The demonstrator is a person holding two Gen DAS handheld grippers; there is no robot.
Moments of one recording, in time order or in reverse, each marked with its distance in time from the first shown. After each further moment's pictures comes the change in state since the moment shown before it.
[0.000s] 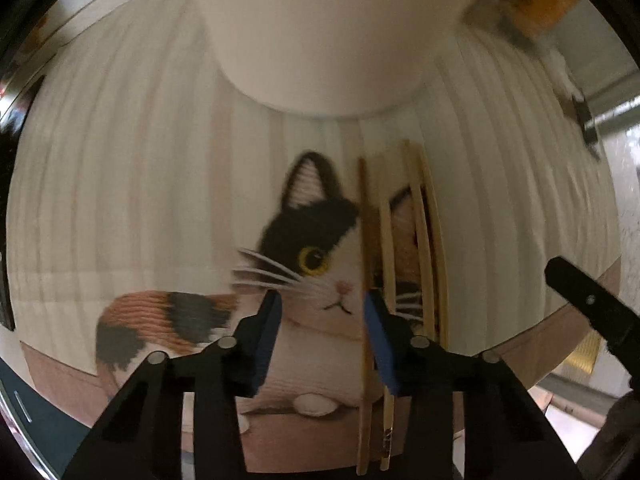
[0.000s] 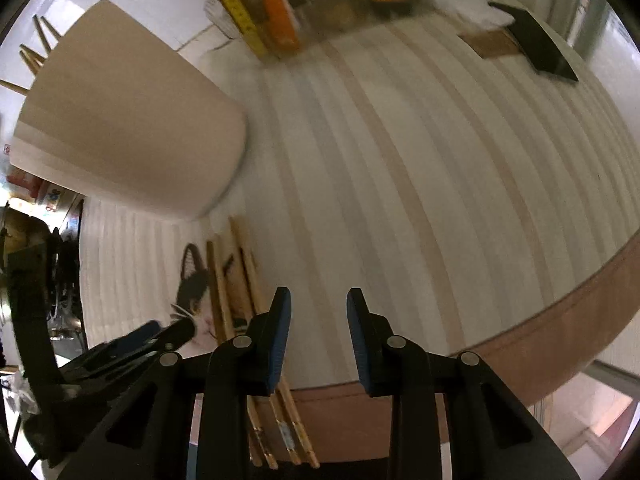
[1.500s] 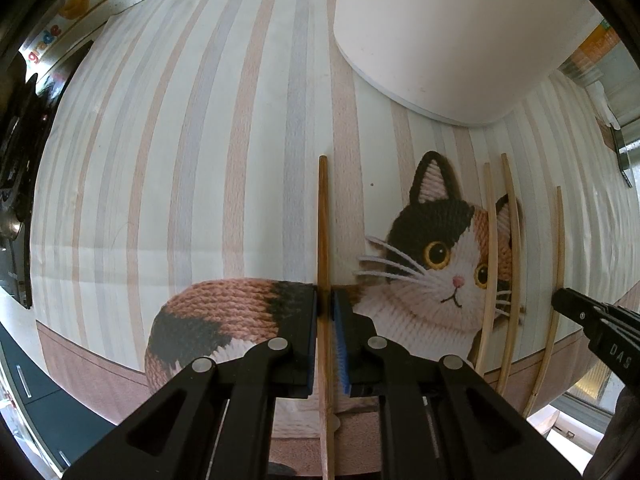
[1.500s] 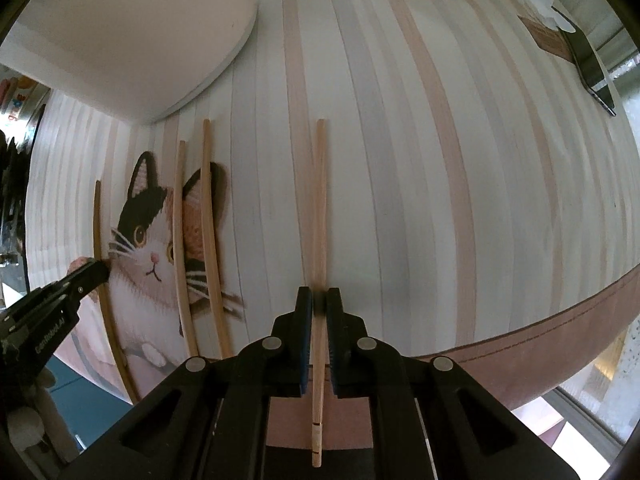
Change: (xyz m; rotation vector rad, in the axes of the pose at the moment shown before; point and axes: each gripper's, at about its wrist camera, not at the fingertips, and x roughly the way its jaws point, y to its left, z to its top) left arm -0.001 0.067 -0.018 -0.104 -0.025 0.082; right arm 0.056 0.033 -0.009 -0.203 0.218 -0.177
